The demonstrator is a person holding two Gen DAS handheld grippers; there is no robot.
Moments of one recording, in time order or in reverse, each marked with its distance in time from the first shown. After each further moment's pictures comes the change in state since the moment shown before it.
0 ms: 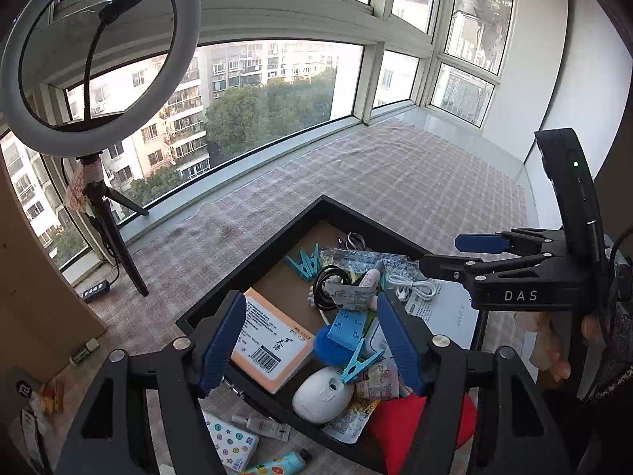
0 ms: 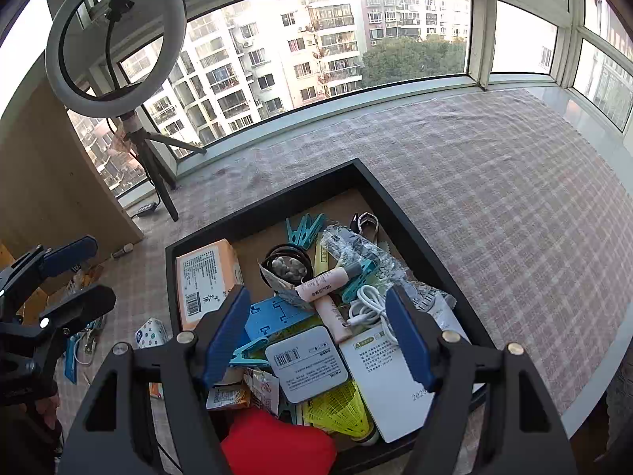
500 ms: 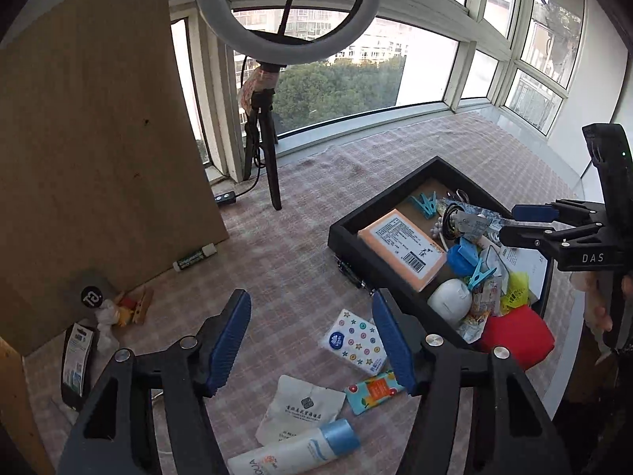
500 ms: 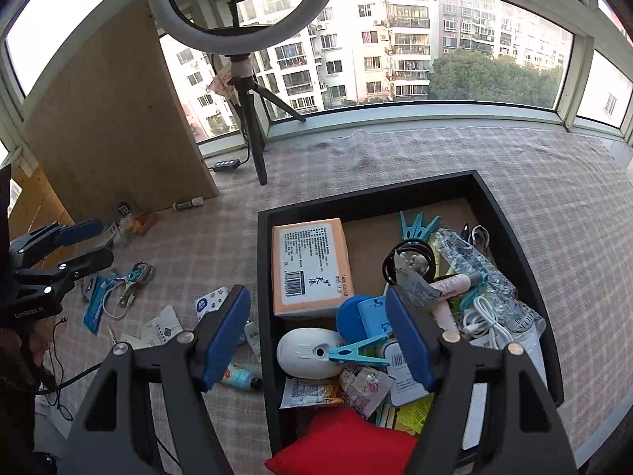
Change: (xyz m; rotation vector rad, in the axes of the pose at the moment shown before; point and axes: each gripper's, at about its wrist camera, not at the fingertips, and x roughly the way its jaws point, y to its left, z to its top) left arm -0.071 0.133 -0.096 -0.150 0.082 0.215; right arm 0.015 0.109 -0.019 -0.249 0.055 0.168
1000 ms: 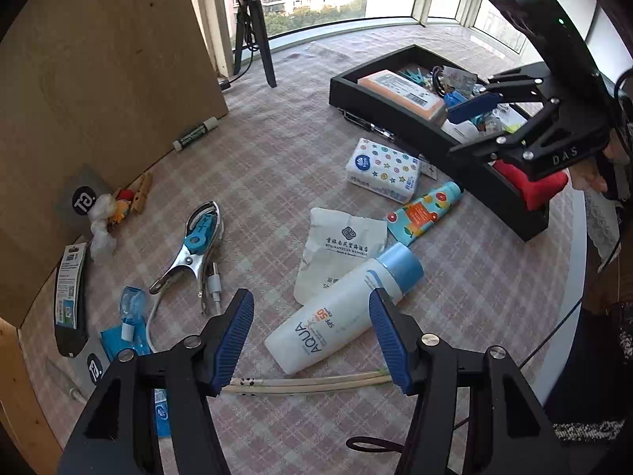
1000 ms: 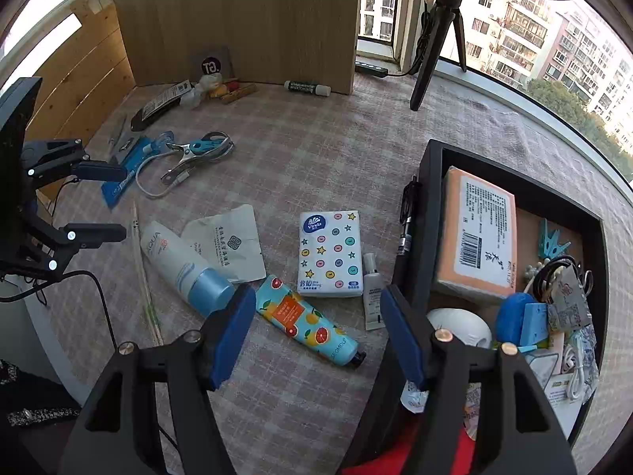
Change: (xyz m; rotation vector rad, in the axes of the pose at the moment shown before) left arm 0.009 0.034 -0.128 0.197 0.216 -0.102; right arm 0.075 0.128 -0.043 -0.397 0.251 0.086
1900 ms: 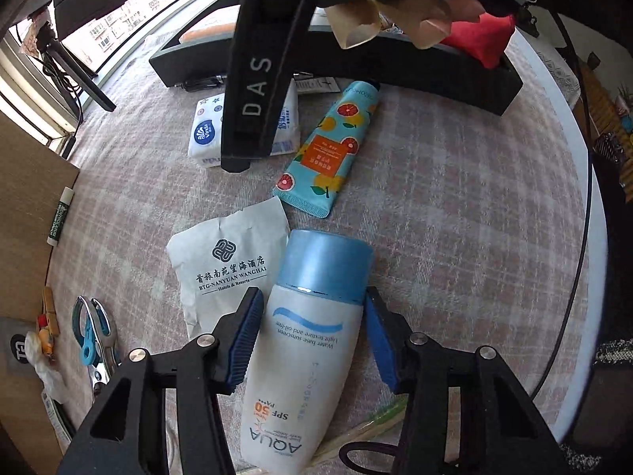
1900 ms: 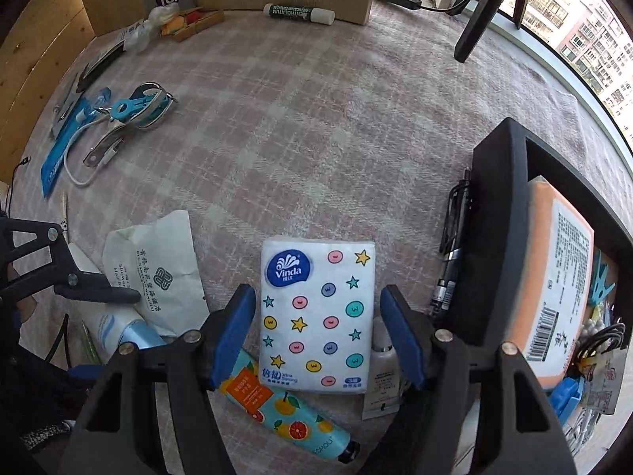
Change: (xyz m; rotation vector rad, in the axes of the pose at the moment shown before) left arm 0.075 -0.071 0.006 0.469 0.135 -0.085; right arm 0.110 -0.005 0.044 -0.035 0.221 -0.014
